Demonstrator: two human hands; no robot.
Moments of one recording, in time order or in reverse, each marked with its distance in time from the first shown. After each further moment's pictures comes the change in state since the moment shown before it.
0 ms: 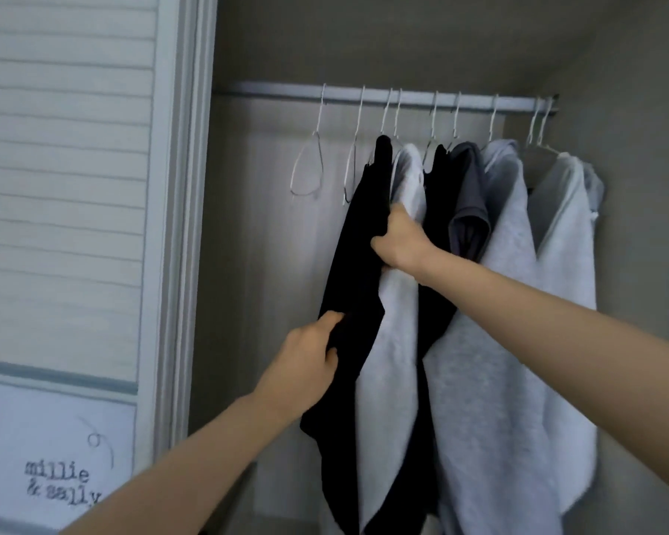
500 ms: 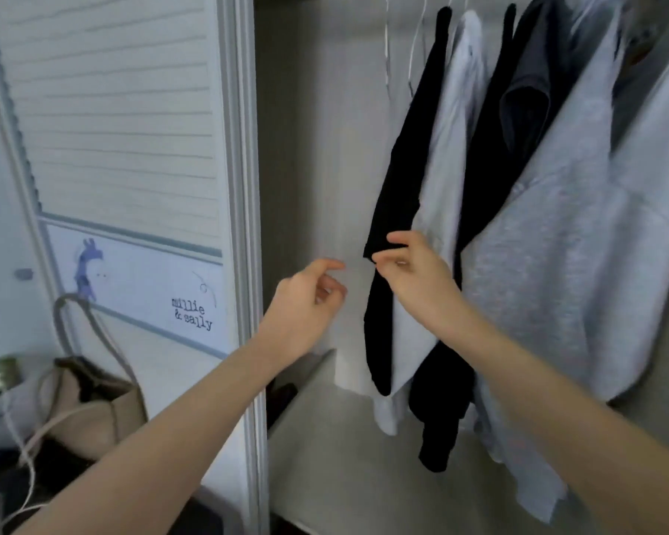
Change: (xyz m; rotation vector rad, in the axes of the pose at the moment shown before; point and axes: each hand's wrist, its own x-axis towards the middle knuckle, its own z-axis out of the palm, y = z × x) left_hand -0.115 0.065 -0.007 0.011 0.124 -0.354; right_hand -0.190 0.061 0.039 0.519 -0.245 -0.052
